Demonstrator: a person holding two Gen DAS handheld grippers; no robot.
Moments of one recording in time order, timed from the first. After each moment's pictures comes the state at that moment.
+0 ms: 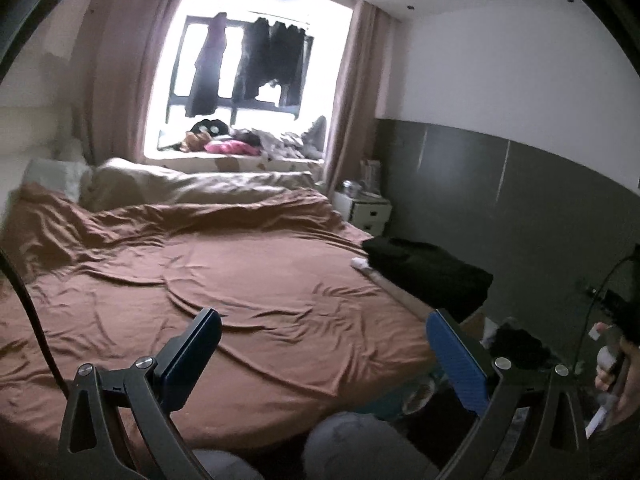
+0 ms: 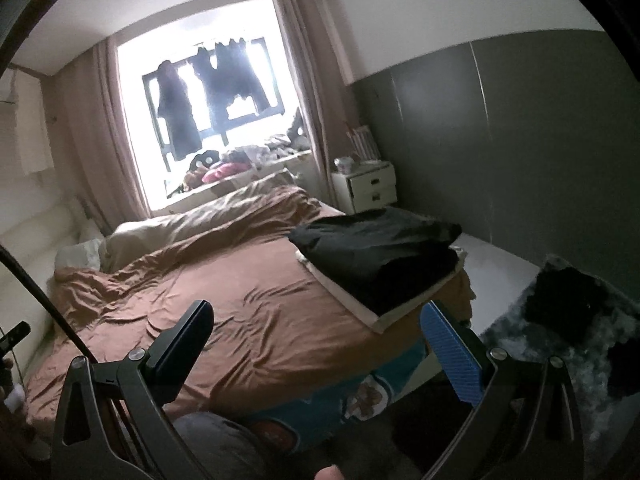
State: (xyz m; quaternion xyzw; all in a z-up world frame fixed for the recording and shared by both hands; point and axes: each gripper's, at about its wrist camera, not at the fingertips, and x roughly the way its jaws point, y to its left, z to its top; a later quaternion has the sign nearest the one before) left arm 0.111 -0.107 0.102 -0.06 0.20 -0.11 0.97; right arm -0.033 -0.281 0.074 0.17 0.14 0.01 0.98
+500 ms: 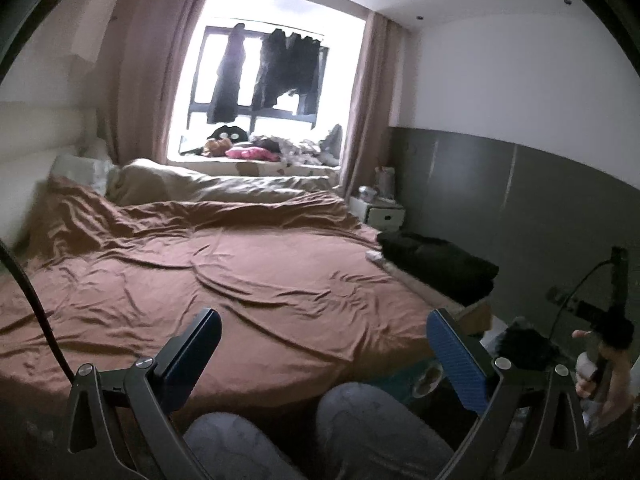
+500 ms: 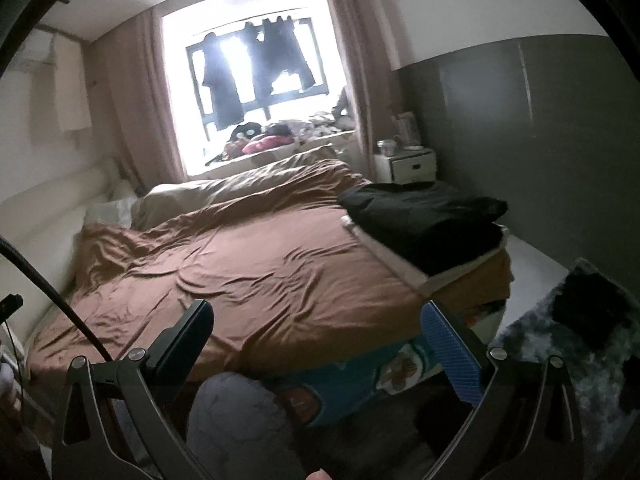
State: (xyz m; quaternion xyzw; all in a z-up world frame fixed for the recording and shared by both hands) left arm 0.035 -0.088 0.067 -0.06 0.19 -0.07 0.98; right arm -0.033 -0.228 0.026 0.13 0.16 0.07 0.98
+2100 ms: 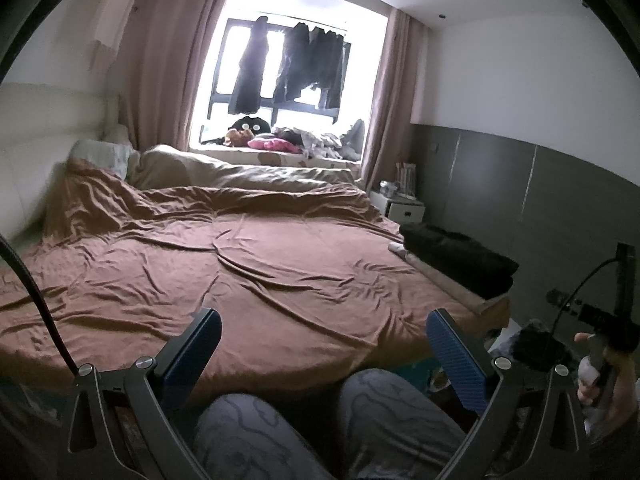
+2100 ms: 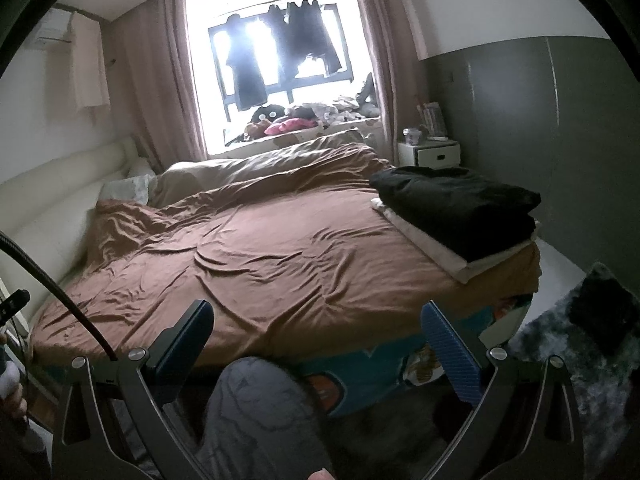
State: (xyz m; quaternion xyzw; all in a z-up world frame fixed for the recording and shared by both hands) left arm 0.024 -0.066 0.039 -0.08 0.20 -0.05 0.98; right arm -0.039 -0.169 0.021 0.12 0.17 0.09 0.97
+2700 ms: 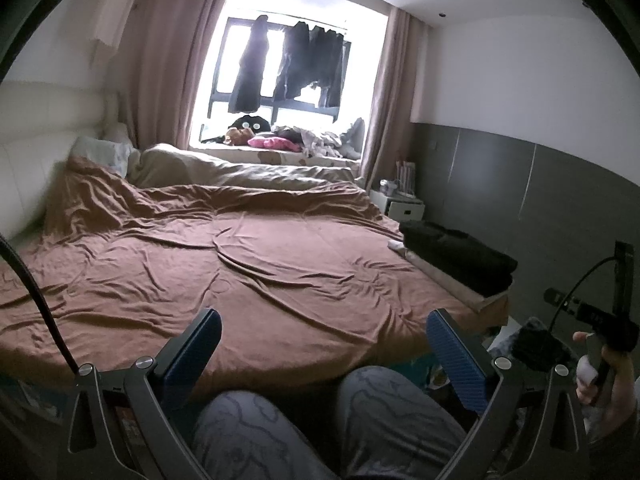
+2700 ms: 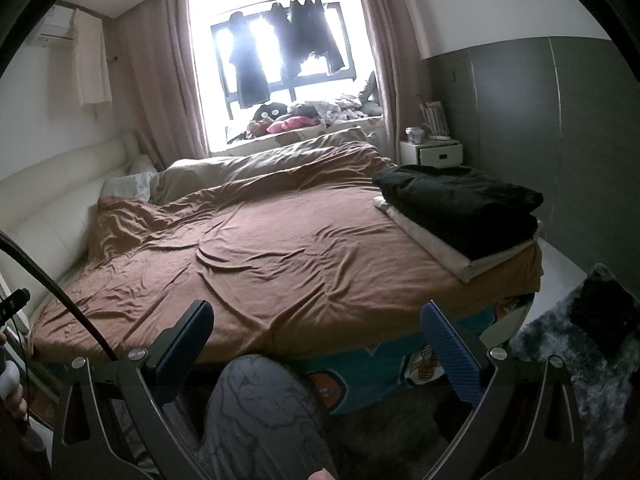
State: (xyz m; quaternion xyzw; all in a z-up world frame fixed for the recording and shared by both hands) left arm 0.017 -0.065 0.039 -0.08 0.20 -0.05 0.98; right arm -0.039 -0.168 0.022 0.11 0.18 0.09 0.97
